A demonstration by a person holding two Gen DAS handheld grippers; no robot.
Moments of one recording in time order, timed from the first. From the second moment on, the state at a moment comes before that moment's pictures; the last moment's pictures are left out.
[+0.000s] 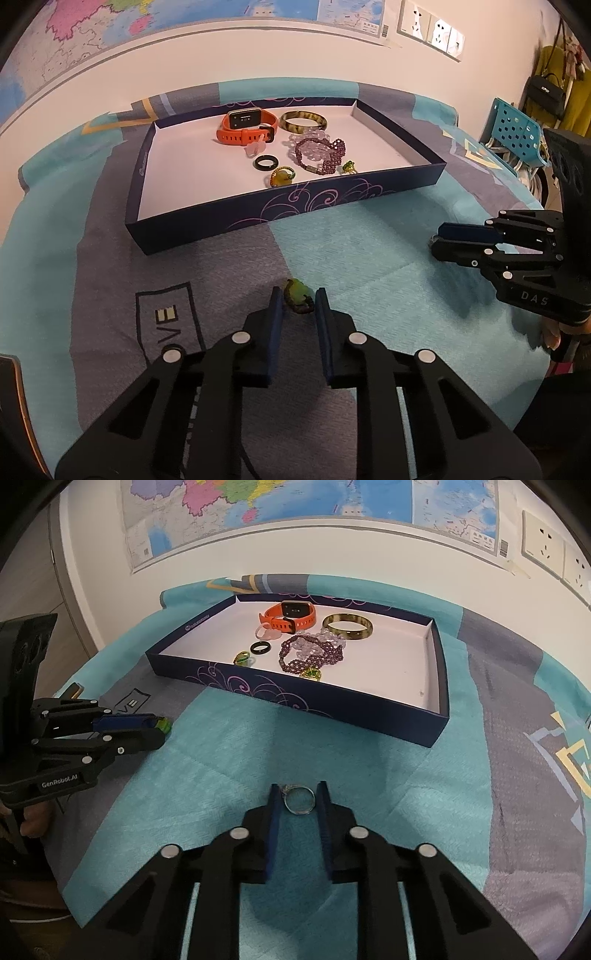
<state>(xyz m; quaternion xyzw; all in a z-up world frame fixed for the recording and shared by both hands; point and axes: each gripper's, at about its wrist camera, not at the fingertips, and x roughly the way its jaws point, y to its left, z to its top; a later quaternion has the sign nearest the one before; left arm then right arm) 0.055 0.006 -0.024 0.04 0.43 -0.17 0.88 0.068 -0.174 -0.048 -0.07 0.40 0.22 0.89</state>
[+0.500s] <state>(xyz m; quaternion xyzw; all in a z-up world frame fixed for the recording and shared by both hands) 0.057 0.011 -0.022 0.03 0.43 -0.16 0.89 0.068 -0.180 -0.042 -0.04 0.39 0.24 0.89</state>
